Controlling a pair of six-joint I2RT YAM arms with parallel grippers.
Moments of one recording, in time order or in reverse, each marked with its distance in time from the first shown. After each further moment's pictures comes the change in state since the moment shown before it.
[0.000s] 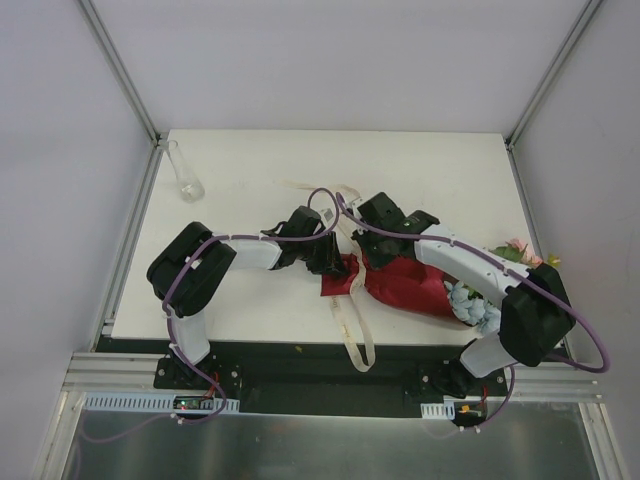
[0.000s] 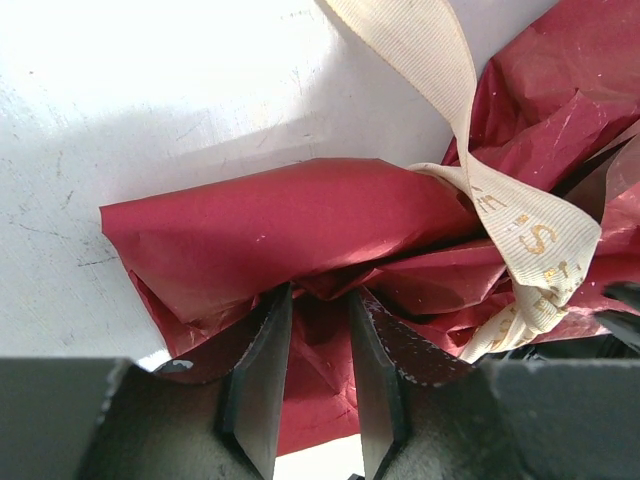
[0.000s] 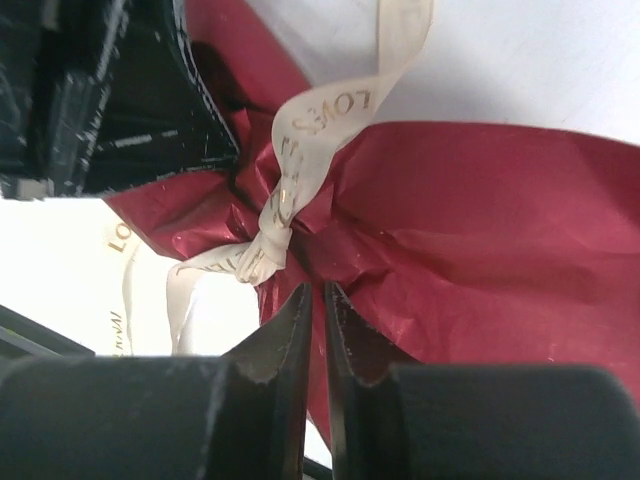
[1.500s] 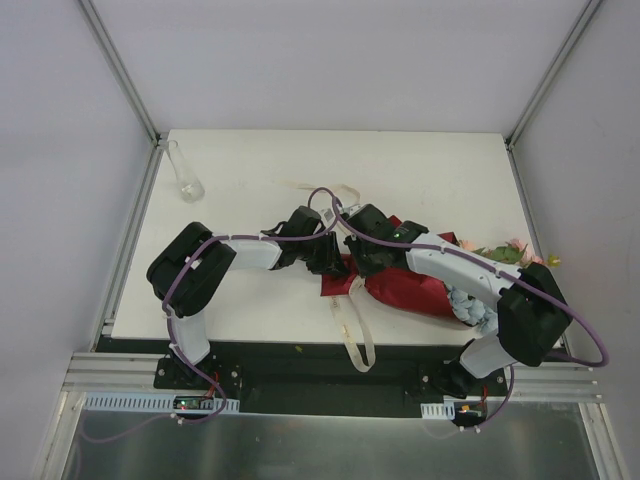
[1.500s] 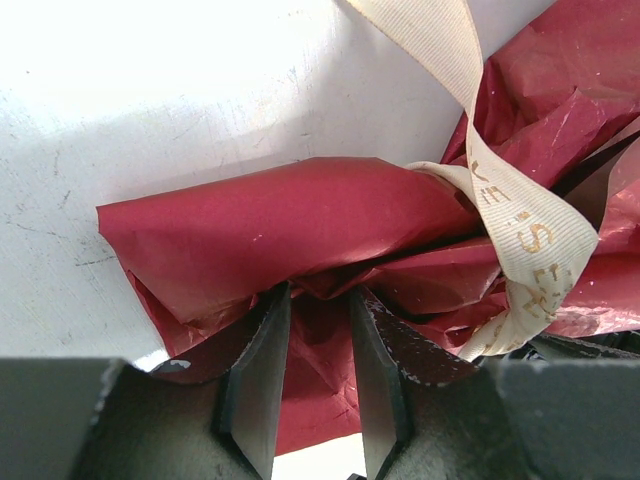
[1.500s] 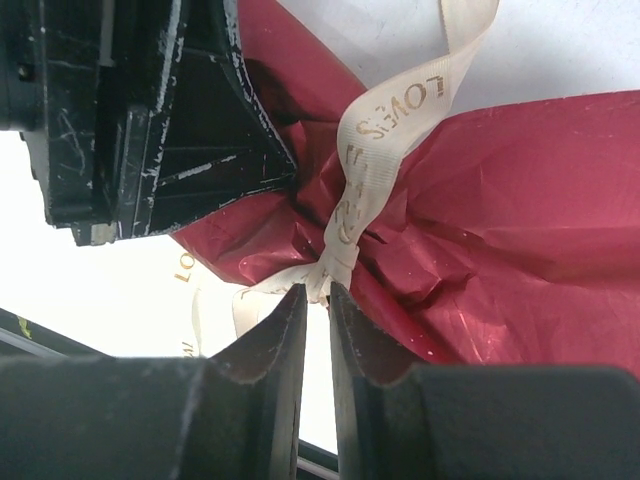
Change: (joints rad) left arm -0.001 -0.002 0.000 0.001 0.001 0.000; right arm 0.084 0.009 -0.066 0.073 0.040 0.231
